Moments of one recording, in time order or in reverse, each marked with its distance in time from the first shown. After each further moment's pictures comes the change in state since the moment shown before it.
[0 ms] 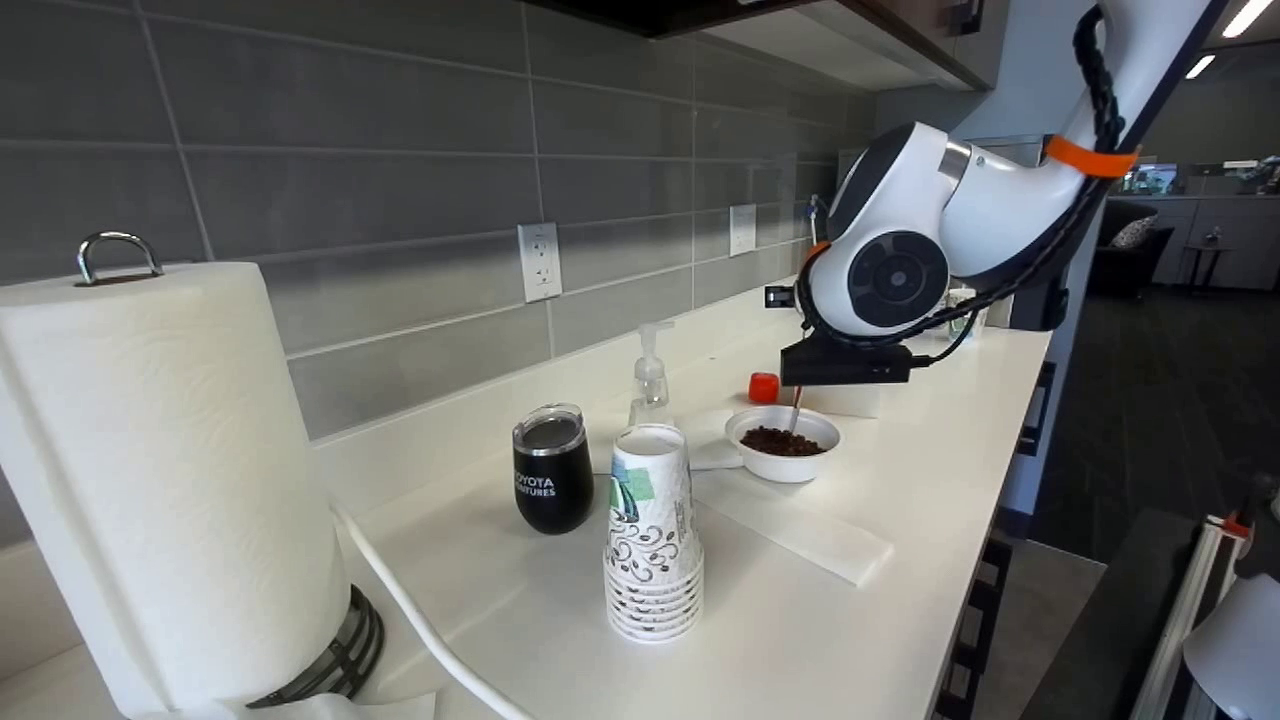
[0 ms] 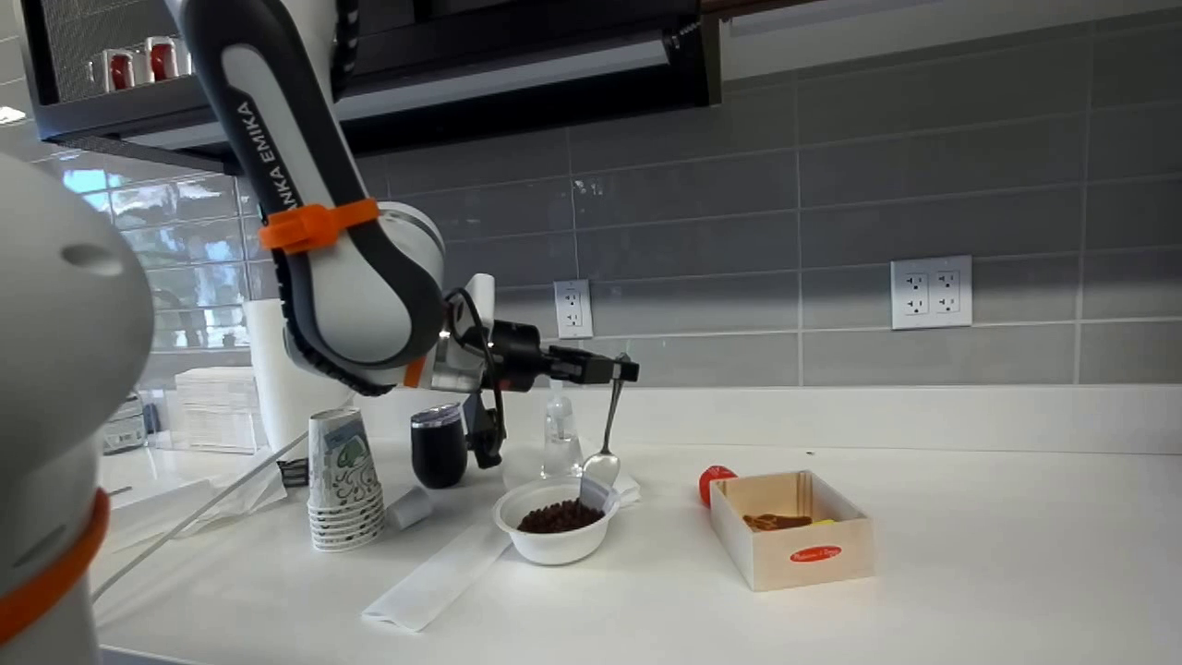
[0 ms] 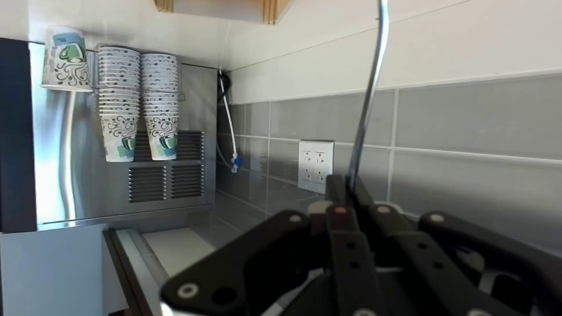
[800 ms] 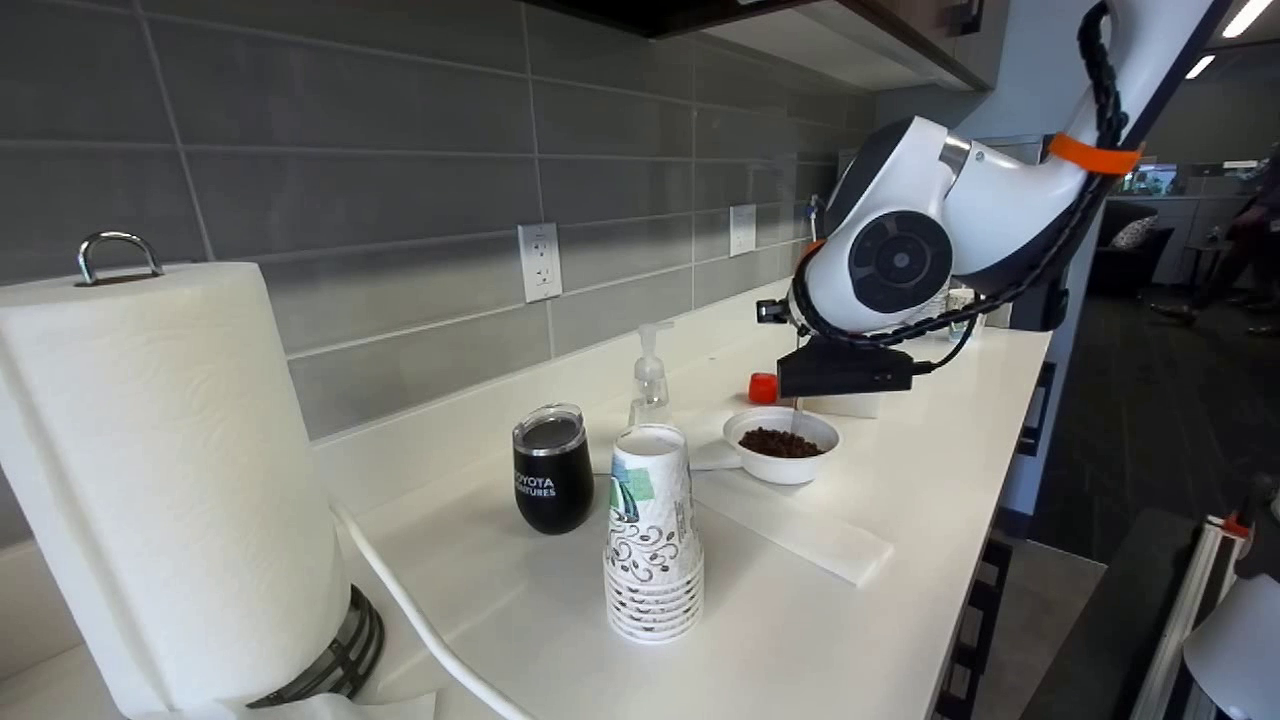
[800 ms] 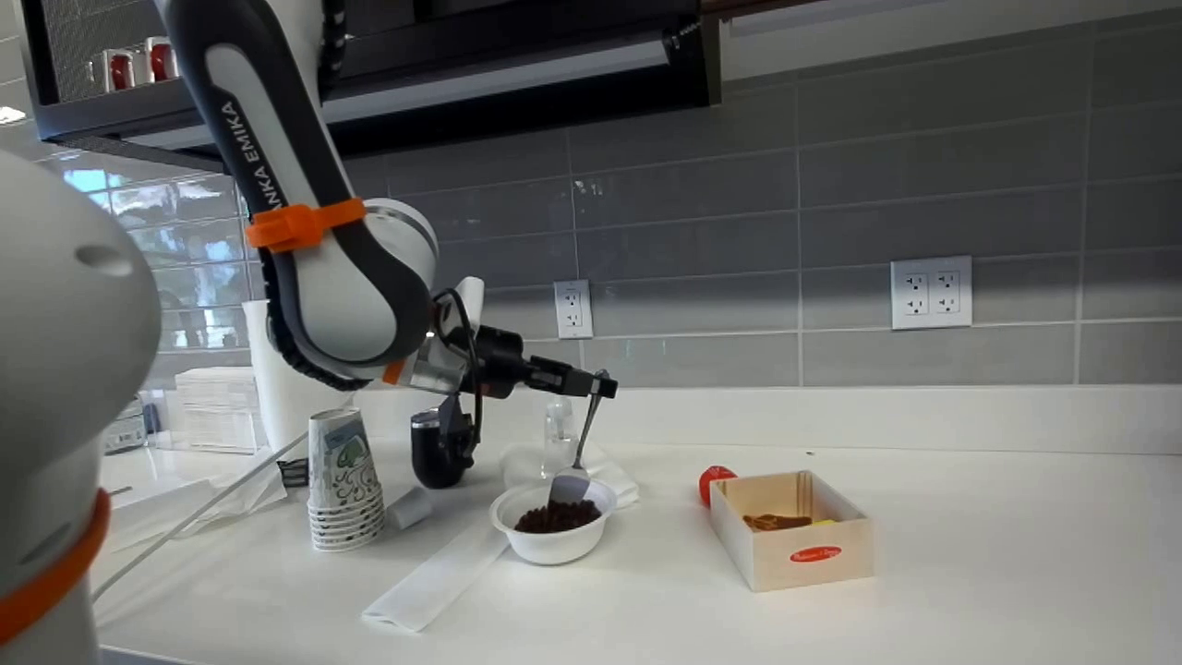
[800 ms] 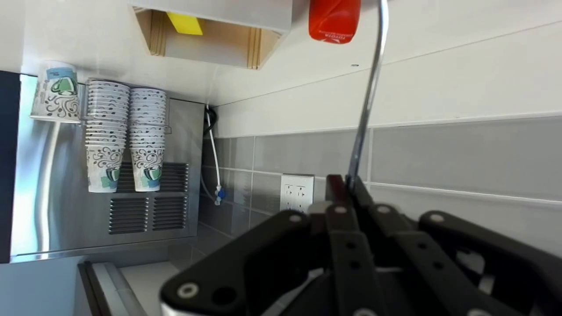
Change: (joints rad) arm 0.024 -0.012 0.001 0.001 0.057 0.102 -0.060
